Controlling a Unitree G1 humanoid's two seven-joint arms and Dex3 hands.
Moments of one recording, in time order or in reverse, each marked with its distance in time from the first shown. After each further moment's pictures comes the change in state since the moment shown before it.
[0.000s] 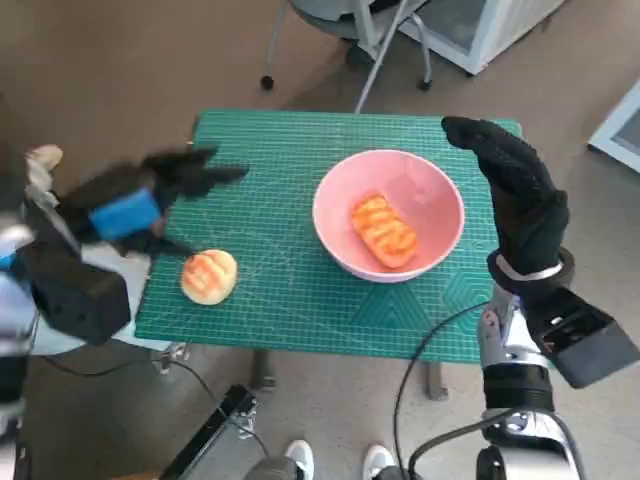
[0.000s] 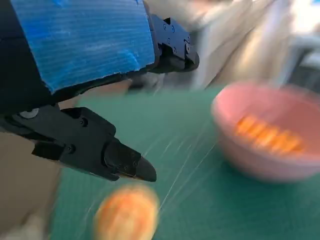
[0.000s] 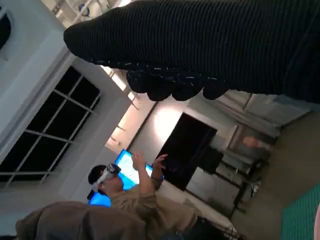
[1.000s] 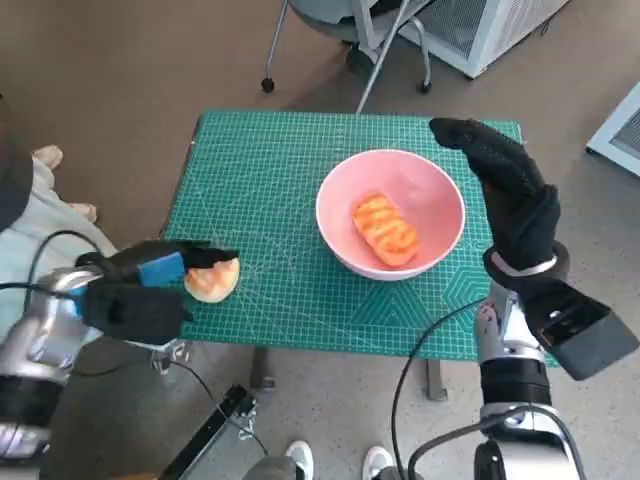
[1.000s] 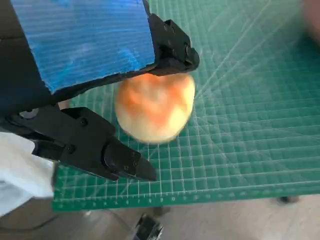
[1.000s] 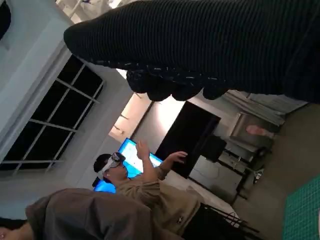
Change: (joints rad) left arm -0.020 -0.133 -0.217 0.310 0.242 0.058 0.082; right arm -0.025 -0.003 -0.002 0.026 0.033 0.010 0.073
